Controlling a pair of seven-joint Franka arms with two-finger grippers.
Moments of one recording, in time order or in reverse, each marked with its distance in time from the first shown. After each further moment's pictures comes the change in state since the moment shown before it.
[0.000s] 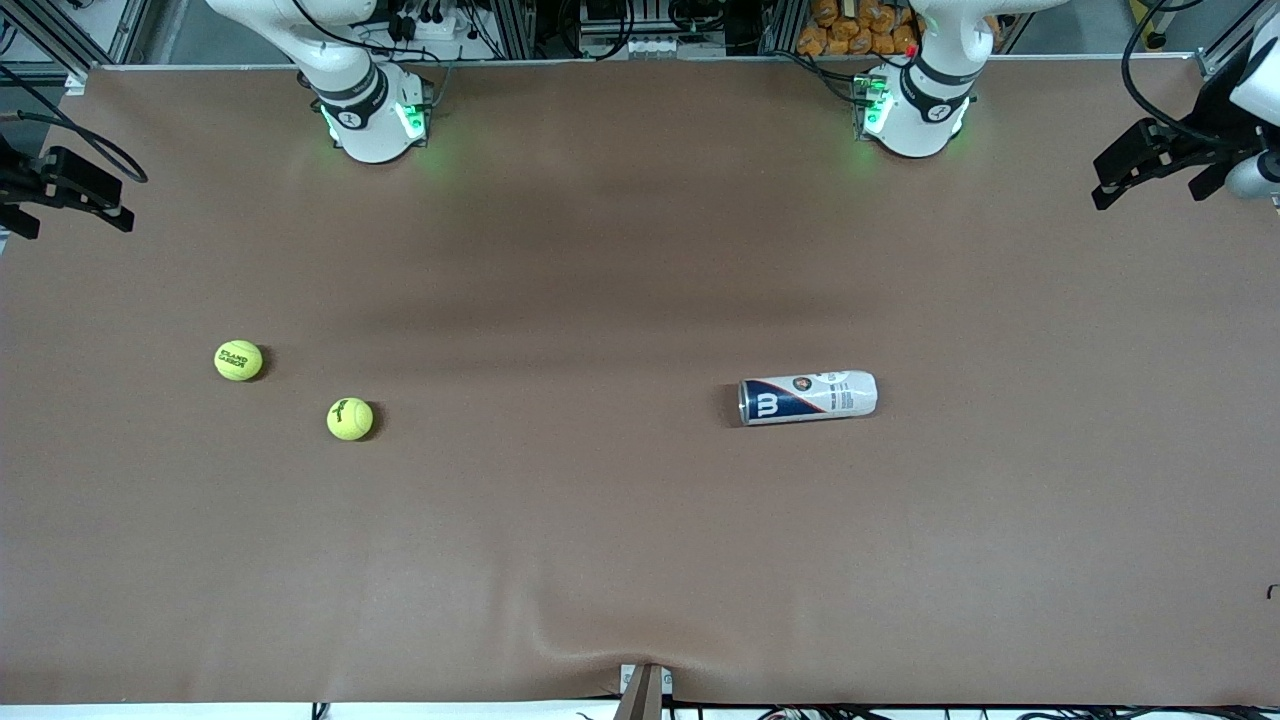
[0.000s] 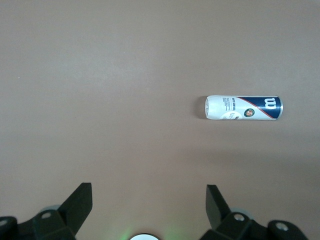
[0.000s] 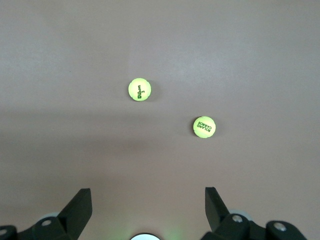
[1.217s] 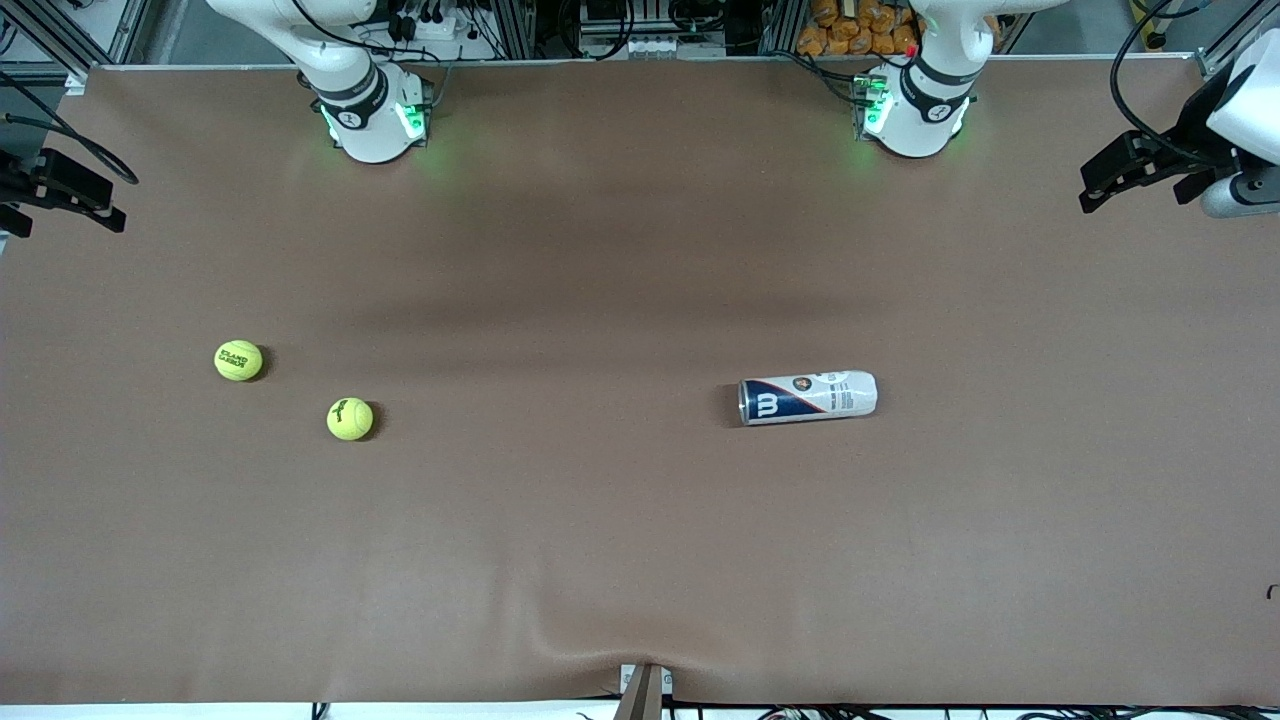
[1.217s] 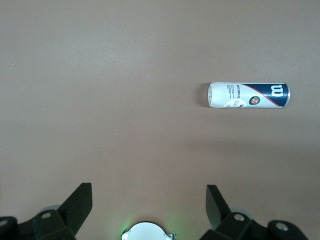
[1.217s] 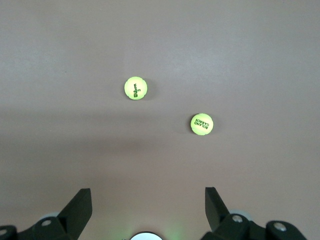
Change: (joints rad) left arm -0.001 0.028 -0.001 -0.001 0.000 -0.041 0.005; right arm -0.006 0.000 -0.013 -0.004 0.001 -0.004 0.006
